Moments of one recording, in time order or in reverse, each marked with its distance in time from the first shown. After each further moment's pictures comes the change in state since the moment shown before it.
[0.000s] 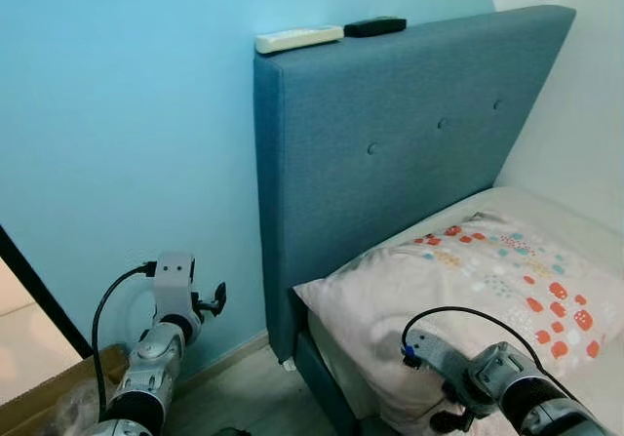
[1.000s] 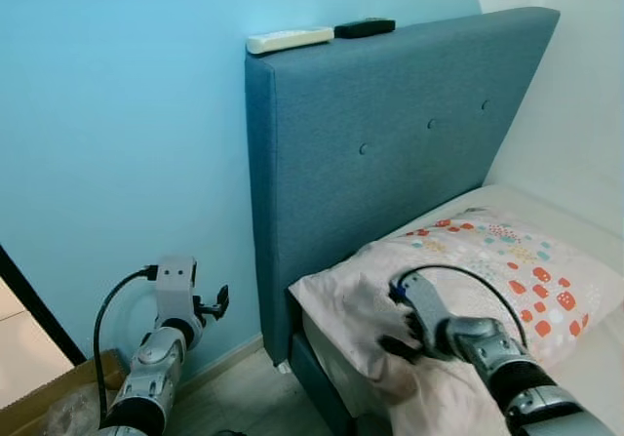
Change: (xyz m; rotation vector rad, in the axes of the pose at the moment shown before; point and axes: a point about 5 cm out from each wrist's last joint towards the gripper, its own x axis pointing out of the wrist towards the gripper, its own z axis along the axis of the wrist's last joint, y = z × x) left arm -0.004 -0.002 -0.008 -0.006 0.017 -0.016; right arm -0.024 0.010 0.080 0.189 -0.688 0.198
